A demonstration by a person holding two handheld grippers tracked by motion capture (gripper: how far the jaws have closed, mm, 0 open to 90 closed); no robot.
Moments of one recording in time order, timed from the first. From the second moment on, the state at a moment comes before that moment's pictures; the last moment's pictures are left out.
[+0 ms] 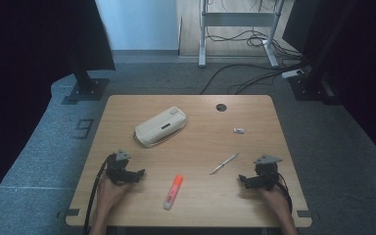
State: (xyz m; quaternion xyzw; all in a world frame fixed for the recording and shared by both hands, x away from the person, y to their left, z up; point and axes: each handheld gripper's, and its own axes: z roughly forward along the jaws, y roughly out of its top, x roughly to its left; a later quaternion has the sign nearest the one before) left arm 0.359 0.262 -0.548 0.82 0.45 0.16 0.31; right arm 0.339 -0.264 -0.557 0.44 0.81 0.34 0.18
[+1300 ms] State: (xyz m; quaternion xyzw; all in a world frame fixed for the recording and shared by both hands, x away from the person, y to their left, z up) left arm 0.380 0.234 -0.506 0.84 0.38 0.14 0.35; right arm 0.339 -0.264 -0.557 0.44 0.81 0.34 0.18
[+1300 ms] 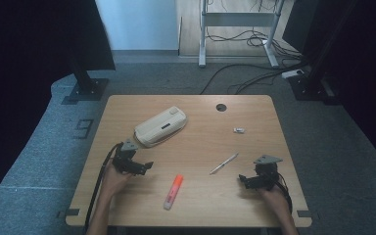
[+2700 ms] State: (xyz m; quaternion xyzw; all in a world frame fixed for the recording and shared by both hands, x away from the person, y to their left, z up) left arm 0.474 0.199 -0.466 0.88 0.36 0.11 0.28; right arm 0.339 -0.264 -0.557 0.44 0.81 0.34 0.18
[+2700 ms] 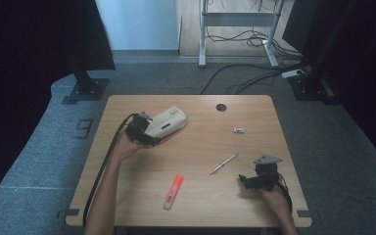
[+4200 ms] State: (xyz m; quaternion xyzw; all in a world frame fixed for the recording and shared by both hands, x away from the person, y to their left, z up) left arm 0.477 0.204 -0.503 0.87 0.37 0.16 0.28; right arm 0.339 -0.264 -0.557 0.44 0.81 0.34 0.18
